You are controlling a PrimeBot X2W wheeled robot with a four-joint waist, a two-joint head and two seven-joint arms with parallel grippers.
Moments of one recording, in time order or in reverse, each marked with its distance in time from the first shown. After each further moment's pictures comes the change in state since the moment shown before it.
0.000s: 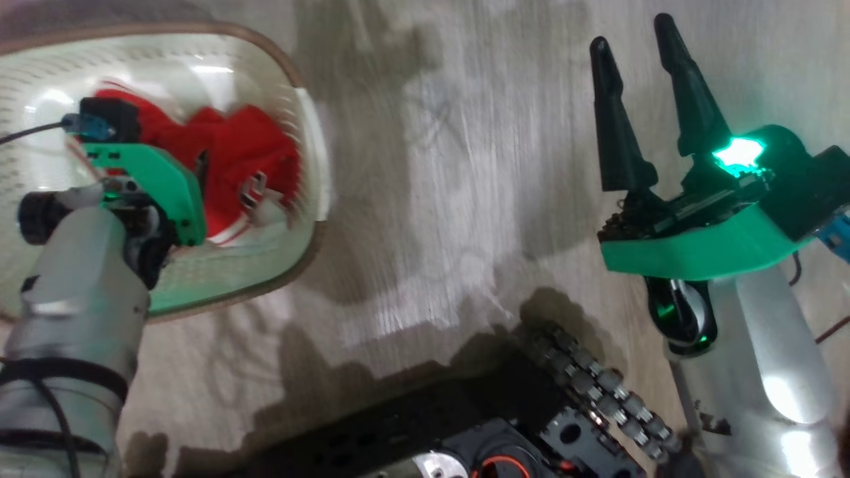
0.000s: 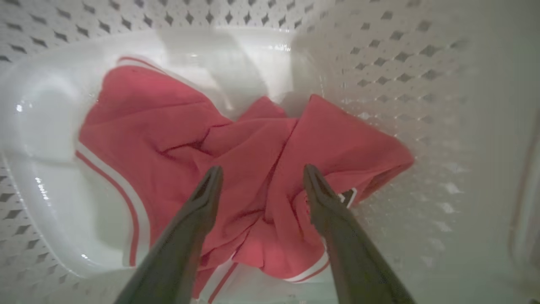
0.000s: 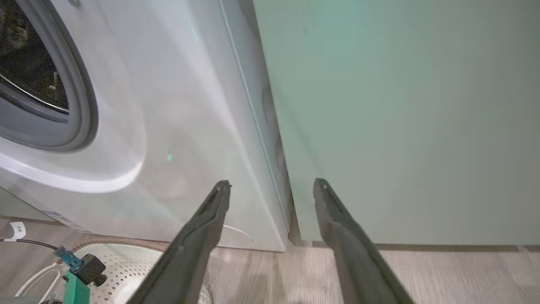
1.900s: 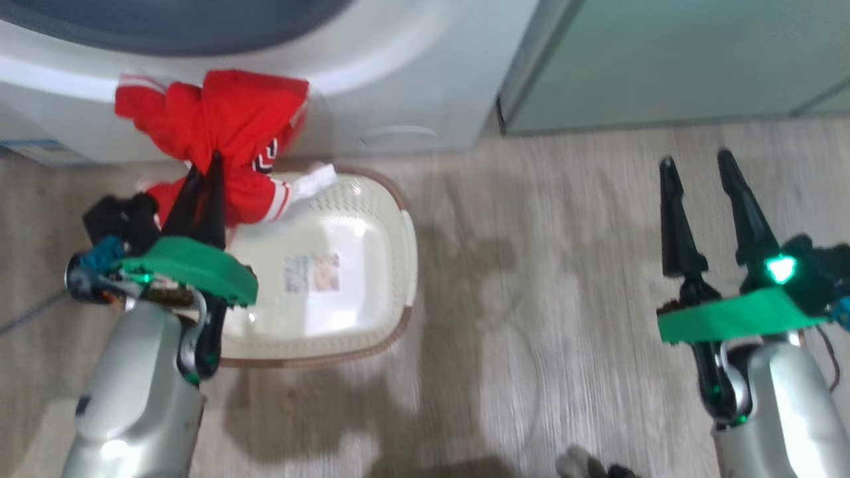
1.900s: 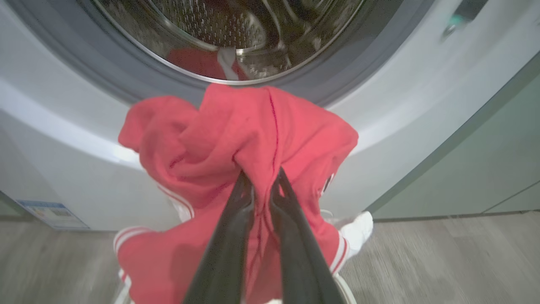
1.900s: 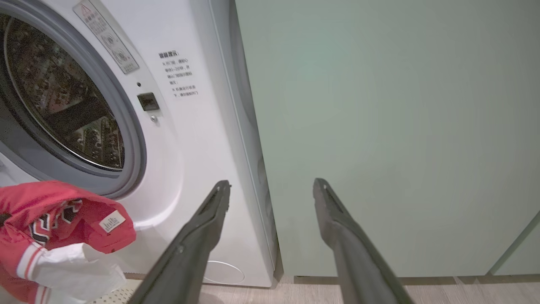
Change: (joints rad) left arm 0.419 -0.052 0.117 -0.595 0.002 0.090 -0.340; right arm 0.230 0.000 -0.200 0.094 -0.110 0.000 0.000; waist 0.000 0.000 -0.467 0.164
